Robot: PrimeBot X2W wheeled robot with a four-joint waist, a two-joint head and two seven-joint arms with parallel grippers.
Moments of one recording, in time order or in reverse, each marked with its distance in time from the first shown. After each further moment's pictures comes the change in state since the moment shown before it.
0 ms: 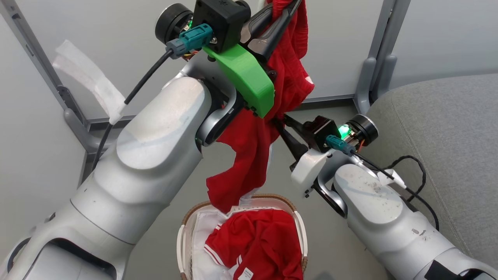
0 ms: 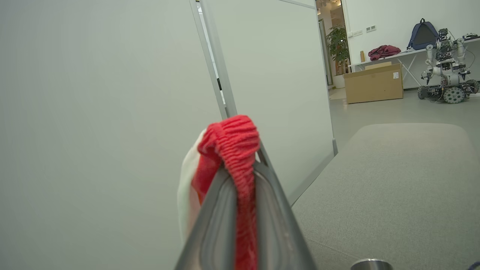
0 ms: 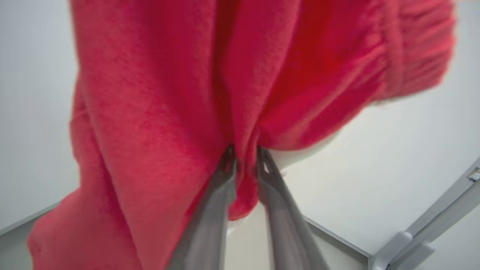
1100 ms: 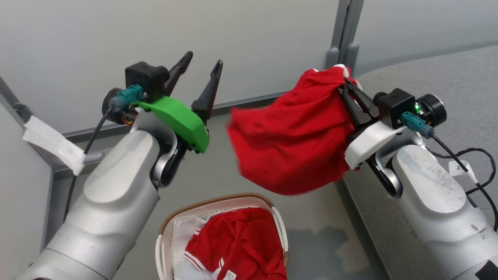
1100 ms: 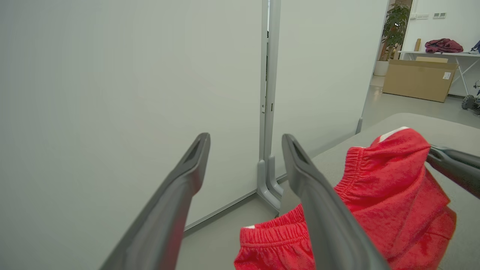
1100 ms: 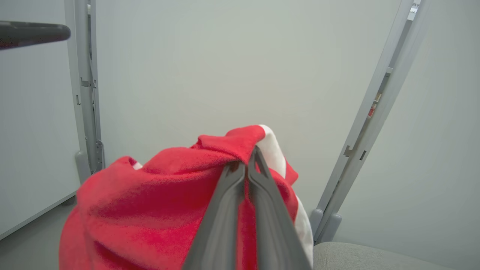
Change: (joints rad) left arm 0.205 0.109 0.059 0.180 -0.095 0.032 -0.105; right arm 0.051 -0.159 -0.197 -0.190 0.026 0.000 0.000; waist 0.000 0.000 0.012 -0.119
